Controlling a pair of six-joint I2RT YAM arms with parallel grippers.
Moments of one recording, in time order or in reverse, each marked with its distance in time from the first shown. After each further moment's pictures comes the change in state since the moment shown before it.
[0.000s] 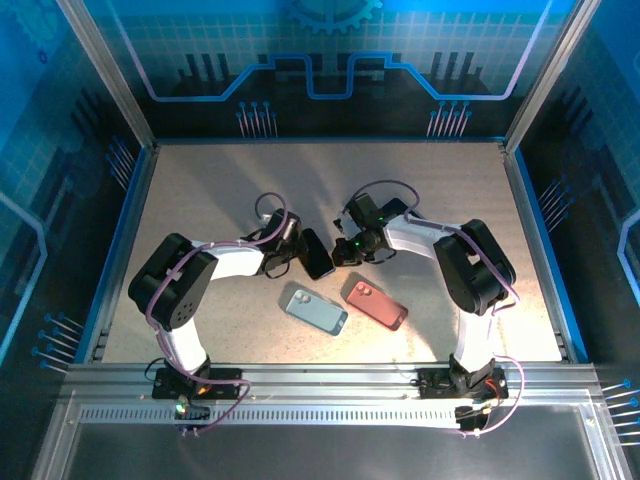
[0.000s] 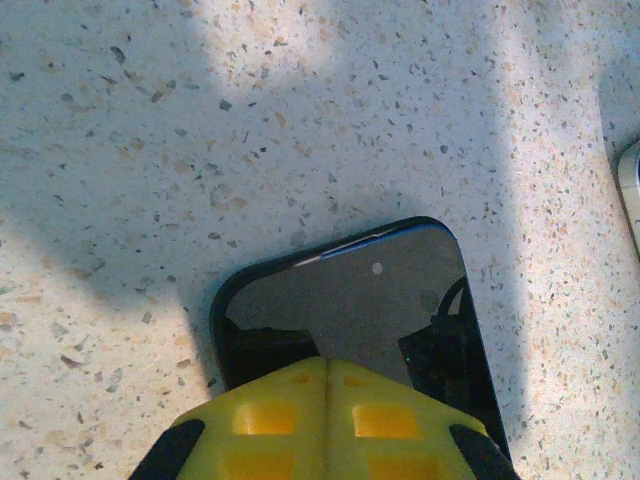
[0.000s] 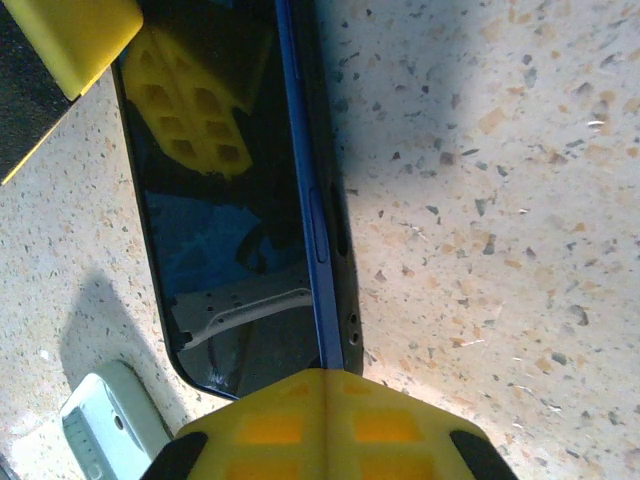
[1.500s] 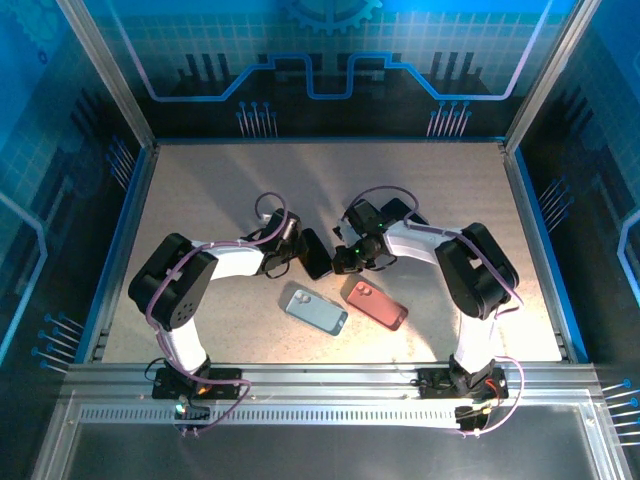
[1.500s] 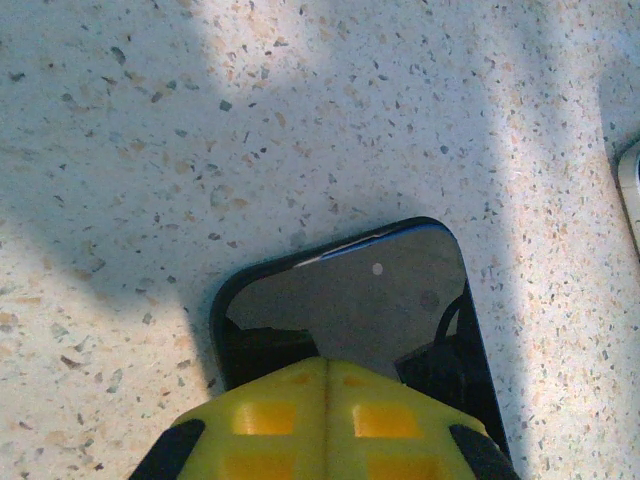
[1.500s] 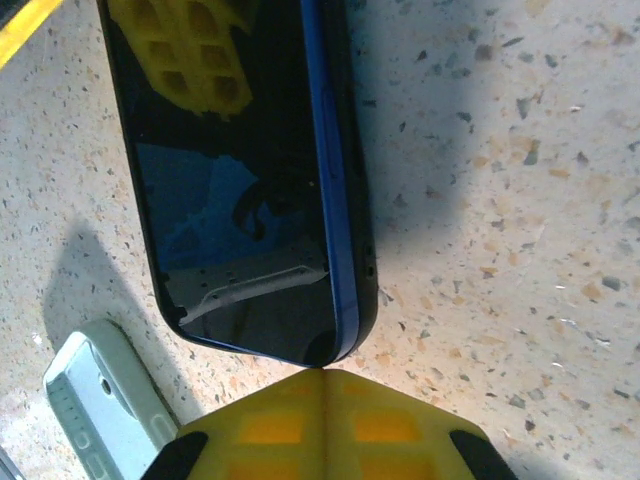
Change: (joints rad) left arm 0.001 0.000 0.001 0.000 0.000 0.000; right arm 0.024 -0.035 -0.053 -0.002 0.005 0.002
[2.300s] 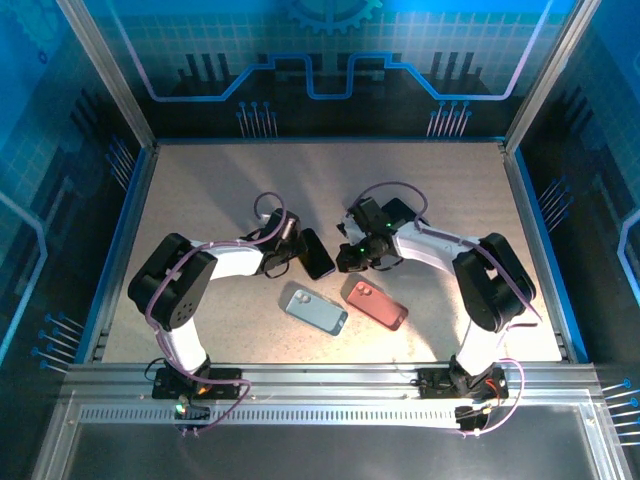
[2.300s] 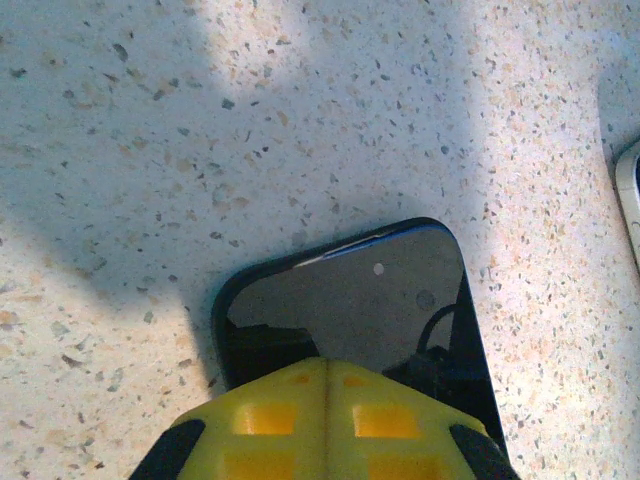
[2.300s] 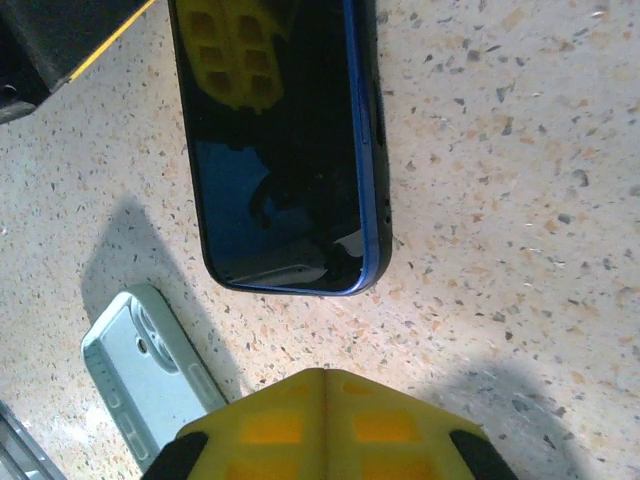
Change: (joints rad) left arm 0.004 -0.003 -0.003 0.001 0.007 -0.007; right arm 0.001 -0.119 -0.041 -0.036 0.027 -0.007
